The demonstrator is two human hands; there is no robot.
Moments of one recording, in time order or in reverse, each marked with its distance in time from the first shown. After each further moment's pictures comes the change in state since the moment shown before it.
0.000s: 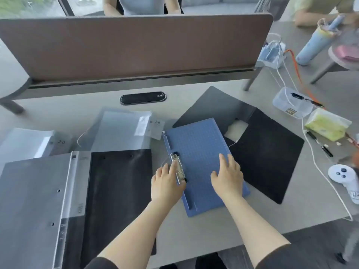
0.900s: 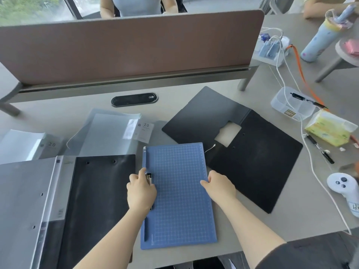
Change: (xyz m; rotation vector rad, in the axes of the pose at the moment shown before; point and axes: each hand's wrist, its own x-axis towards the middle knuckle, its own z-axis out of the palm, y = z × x) left_hand 0.002 0.007 -0.008 -0.241 0.007 -0.461; right_hand 0.029 0.040 -0.008 0.102 -0.320 0.008
